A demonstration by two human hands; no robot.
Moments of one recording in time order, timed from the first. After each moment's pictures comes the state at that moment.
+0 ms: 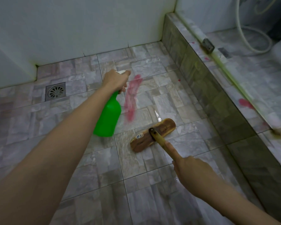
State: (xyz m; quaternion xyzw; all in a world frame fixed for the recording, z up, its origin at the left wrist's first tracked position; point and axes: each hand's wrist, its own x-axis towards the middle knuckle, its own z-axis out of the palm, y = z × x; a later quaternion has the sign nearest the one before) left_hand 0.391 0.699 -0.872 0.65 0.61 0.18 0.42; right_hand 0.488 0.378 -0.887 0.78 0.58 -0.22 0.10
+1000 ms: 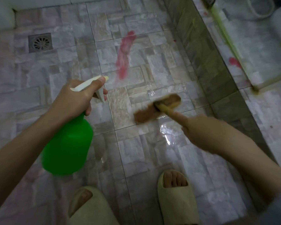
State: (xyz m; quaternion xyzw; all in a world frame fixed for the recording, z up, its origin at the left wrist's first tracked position) left_hand 0.246 0.504 -0.833 0.63 0.55 0.17 0.52; right_hand 0.506 0.335 -0.819 0.71 0.63 -0.25 0.18
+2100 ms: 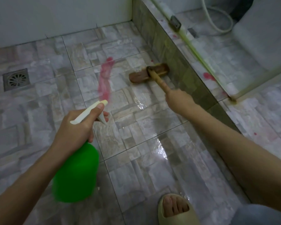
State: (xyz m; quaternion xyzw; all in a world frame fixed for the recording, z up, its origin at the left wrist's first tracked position) left_hand 0.287 0.512 -0.852 0.65 0.48 0.22 0.55; right_hand 0.583 0.445 -0.874 0.83 0.53 -0.14 0.04
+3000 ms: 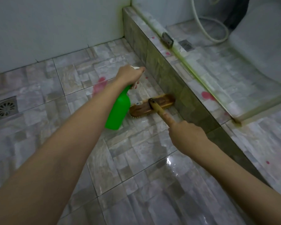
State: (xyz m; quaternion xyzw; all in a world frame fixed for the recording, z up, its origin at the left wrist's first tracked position) left_hand 0.554 0.675 -0.889 0.74 0.47 0.07 0.47; right_hand 0.585 0.421 -0.867 0.86 0.47 -0.18 0.12
